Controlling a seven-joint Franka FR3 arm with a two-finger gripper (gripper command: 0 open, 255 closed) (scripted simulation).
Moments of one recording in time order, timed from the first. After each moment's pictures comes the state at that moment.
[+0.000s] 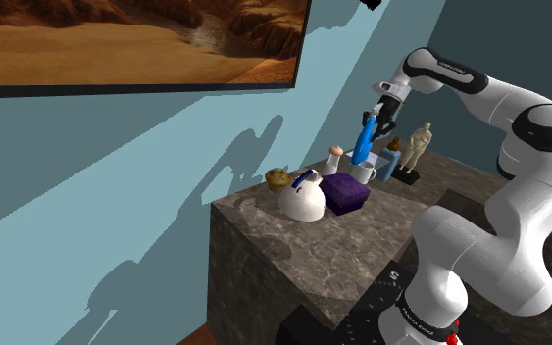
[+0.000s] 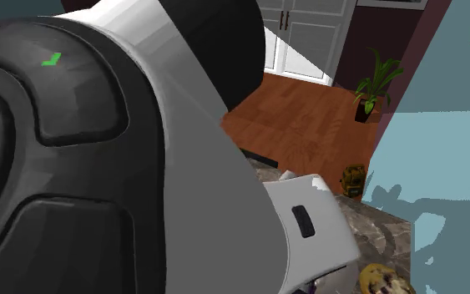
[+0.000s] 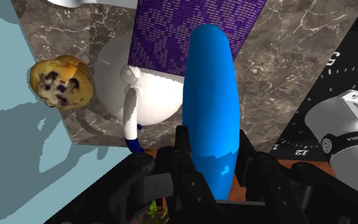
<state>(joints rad) 1.25 -0.90 -1.52 -1.49 -0.44 1.34 -1.82</state>
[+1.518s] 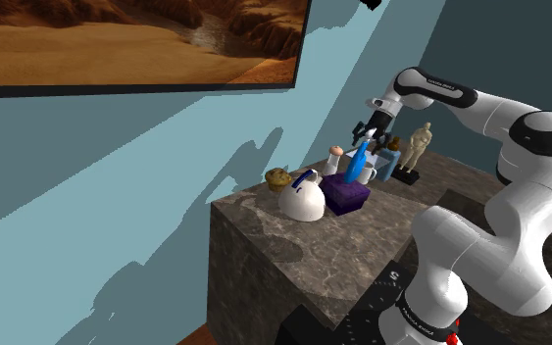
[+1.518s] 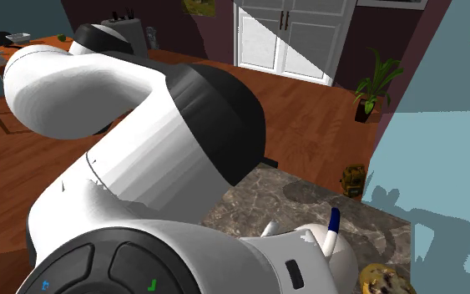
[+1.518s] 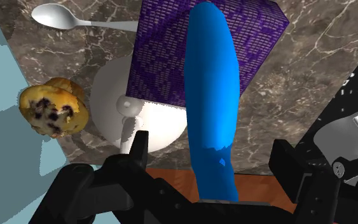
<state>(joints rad) 1.24 -0.96 -1.58 -1.59 -0.50 1.46 -1.84</state>
